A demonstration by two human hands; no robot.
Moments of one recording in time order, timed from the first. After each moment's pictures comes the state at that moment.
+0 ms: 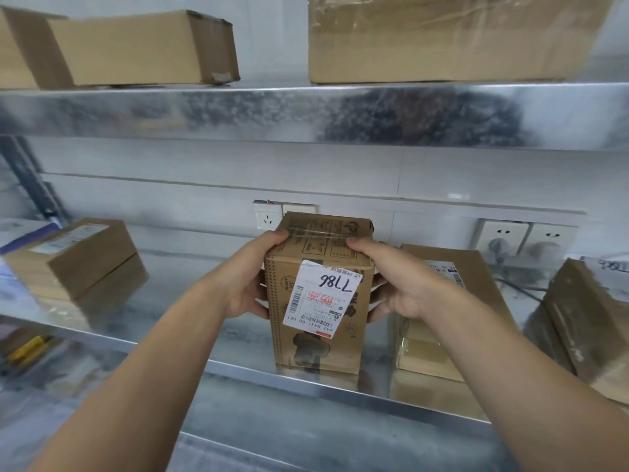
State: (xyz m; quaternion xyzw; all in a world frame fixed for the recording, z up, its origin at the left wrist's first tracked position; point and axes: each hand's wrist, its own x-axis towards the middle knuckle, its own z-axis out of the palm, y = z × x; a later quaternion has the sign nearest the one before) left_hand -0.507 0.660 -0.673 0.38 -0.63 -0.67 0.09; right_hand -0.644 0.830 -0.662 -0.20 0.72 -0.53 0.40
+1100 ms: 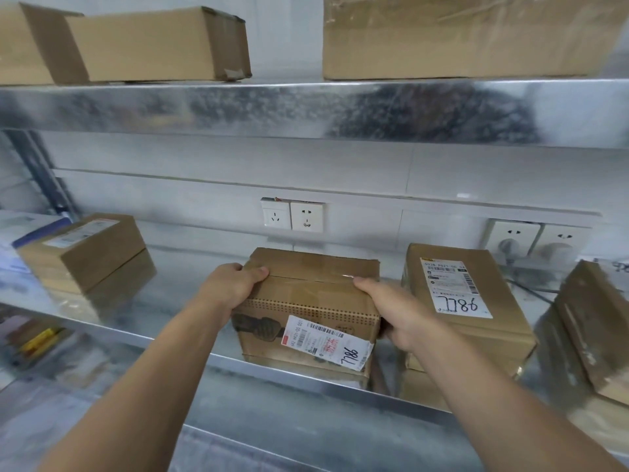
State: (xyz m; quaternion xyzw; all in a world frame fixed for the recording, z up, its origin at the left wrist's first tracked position) left_hand -0.488 0.612 -0.729 0.48 -0.68 -0.52 0.18; right_hand -0.654 0.812 -0.746 -0.14 0.71 -0.56 0.39
